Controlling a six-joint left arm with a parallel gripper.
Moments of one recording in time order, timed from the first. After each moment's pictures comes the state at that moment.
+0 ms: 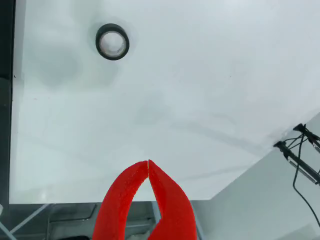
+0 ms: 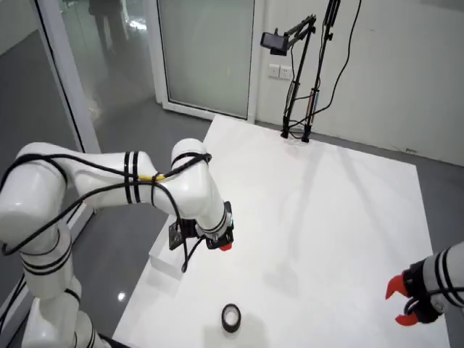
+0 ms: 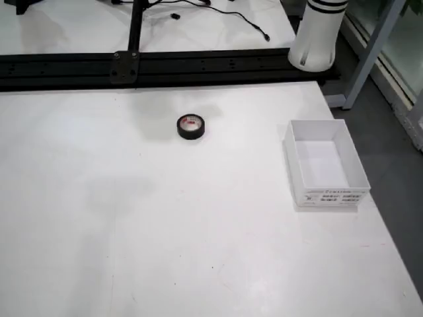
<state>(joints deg) -63.5 15.3 77.3 14.3 71.0 -90.7</state>
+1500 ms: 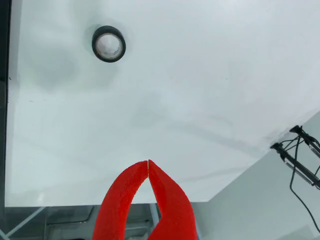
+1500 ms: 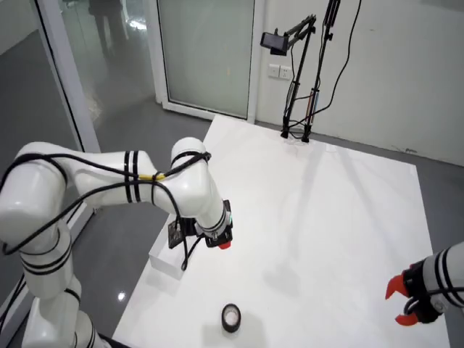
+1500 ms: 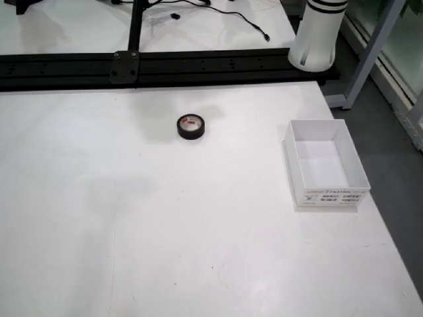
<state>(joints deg) -63.0 15.3 77.4 14.7 71.1 -90.7</state>
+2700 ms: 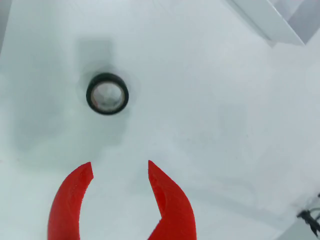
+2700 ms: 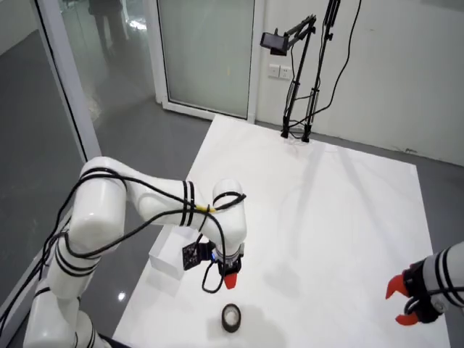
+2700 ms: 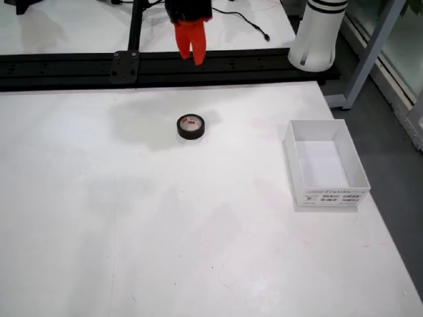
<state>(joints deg) -61.1 33.8 74.2 14.7 69.9 -93.7</state>
